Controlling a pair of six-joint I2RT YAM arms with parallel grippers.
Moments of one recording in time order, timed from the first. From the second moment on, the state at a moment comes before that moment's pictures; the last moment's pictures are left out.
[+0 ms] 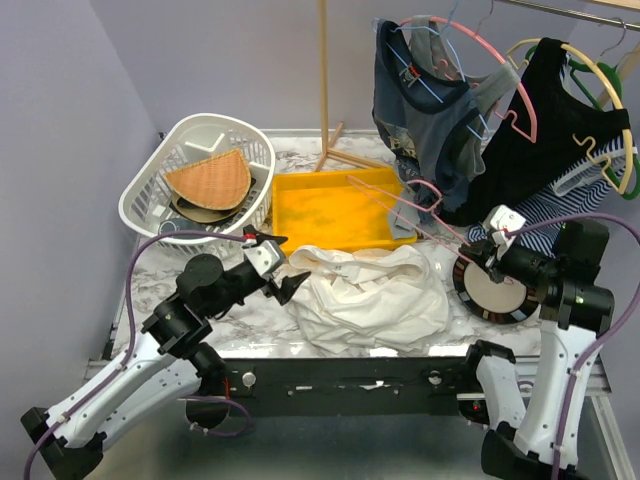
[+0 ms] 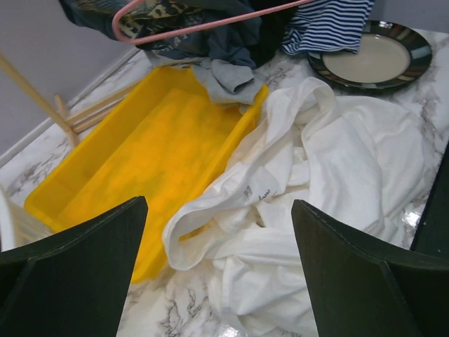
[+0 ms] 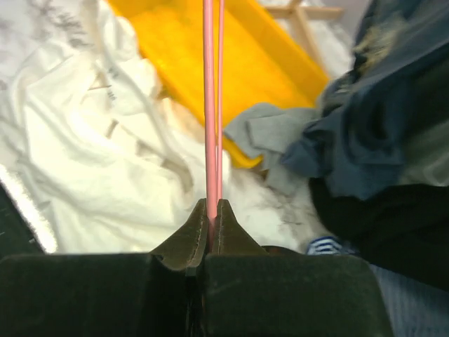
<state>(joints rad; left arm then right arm) -0.76 0.54 0.61 -0.14 0.15 0.17 -0.33 0.70 1.13 -1.07 -0.99 -0.89</state>
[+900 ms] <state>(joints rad) -0.76 0.90 0.56 -0.09 0.63 0.20 0.14 1.06 0.90 -1.22 -1.12 -1.36</state>
